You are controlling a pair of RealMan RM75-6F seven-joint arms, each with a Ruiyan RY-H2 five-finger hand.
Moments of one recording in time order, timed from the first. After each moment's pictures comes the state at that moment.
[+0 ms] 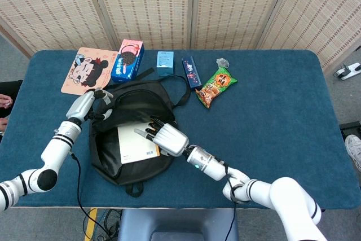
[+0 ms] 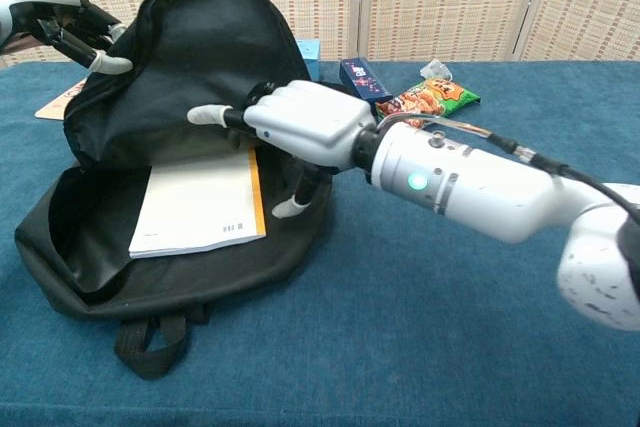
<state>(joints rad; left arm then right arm) -0.79 -1.23 -0.32 -1.49 0.81 0.72 -0.13 1.02 -1.90 0.08 -0.93 -1.63 1.06 -0.01</state>
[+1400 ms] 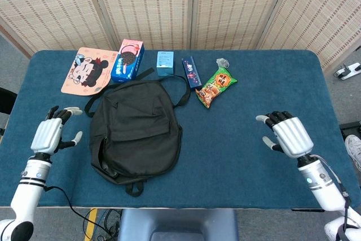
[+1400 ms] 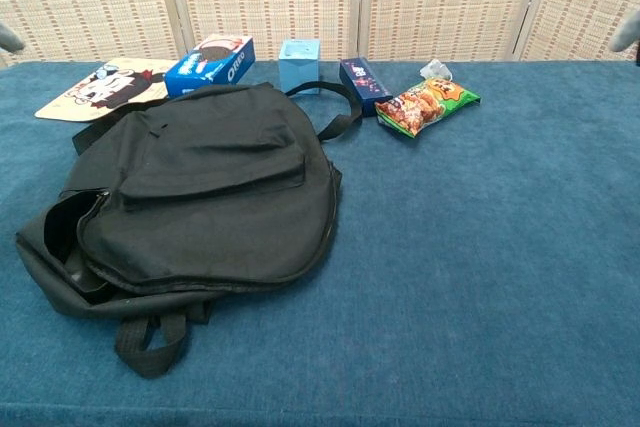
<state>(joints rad) -0.47 -1.13 -0.14 -1.77 1.08 1.26 0.06 0.46 -1.15 -0.03 -1.53 -1.48 1.39 -0.09</state>
